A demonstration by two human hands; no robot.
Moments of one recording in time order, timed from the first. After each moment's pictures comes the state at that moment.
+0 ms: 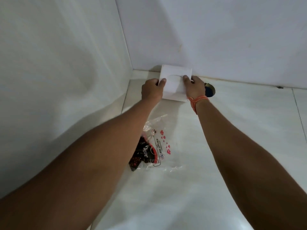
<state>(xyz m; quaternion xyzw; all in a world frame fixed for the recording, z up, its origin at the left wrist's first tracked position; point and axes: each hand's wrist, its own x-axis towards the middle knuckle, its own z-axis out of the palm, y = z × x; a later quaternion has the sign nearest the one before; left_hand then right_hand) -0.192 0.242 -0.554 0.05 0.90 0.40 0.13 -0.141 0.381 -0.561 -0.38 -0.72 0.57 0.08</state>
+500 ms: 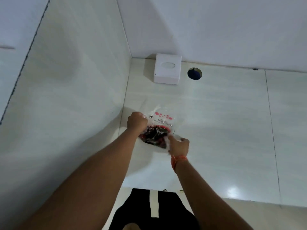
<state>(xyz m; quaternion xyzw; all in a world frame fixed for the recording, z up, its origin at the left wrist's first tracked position) -0.045 0.128 -0.528 -0.07 0.90 0.27 0.32 0.097 0.216 -0.542 -0.65 -0.48 0.59 -0.01</state>
